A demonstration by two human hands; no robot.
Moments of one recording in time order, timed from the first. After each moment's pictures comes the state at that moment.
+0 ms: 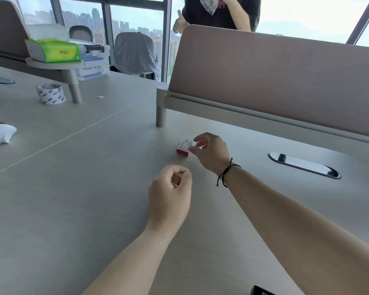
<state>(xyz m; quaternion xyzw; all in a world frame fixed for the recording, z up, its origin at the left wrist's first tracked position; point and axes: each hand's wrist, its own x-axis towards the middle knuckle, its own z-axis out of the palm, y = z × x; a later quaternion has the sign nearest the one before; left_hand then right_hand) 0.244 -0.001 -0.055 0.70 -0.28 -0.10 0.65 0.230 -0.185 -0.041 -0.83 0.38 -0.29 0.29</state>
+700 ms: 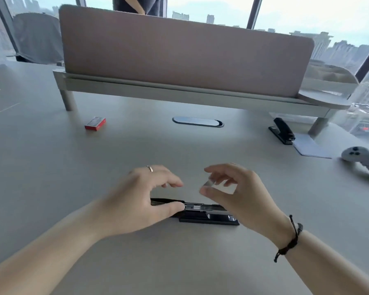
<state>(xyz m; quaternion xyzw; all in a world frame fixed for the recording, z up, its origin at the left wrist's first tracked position) 0.082 0.057 -0.011 0.57 -0.75 -0.11 0.32 -0.144 -0.023 -0.007 -0.80 0.42 -0.30 0.29</state>
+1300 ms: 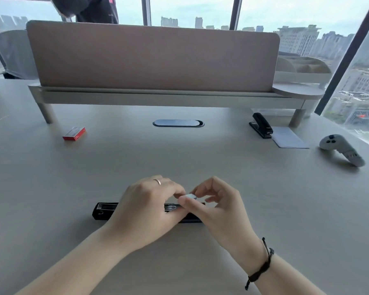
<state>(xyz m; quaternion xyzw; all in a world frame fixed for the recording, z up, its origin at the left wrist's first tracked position) -0.002 0.041 -0.018 0.56 -0.75 0.04 0.35 -0.167 -0.001 -0.036 -0.67 0.44 -0.44 0.40</state>
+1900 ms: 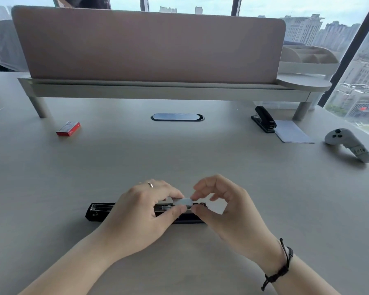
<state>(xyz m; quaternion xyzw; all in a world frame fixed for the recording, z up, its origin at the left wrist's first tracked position) 0.011 0.039 -0.033 0.57 -0.73 -0.10 0.35 -0.191 -0.009 -0.033 -0.76 0.42 -0.34 0.37</state>
